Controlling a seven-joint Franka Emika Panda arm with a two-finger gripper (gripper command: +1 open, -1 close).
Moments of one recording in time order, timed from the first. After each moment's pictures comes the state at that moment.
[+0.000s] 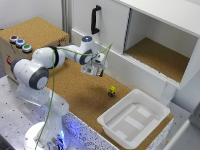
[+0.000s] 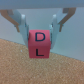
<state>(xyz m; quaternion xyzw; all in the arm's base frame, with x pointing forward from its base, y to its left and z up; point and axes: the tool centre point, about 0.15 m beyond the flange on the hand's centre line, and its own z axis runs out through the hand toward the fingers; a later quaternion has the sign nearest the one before) 0.396 0.014 0.386 0.97 0.16 0.18 0.06</state>
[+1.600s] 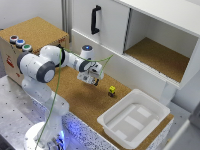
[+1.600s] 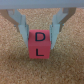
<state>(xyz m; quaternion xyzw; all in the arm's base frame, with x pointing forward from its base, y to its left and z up) 0.408 0.025 0.224 0.99 0.10 0.09 0.02</state>
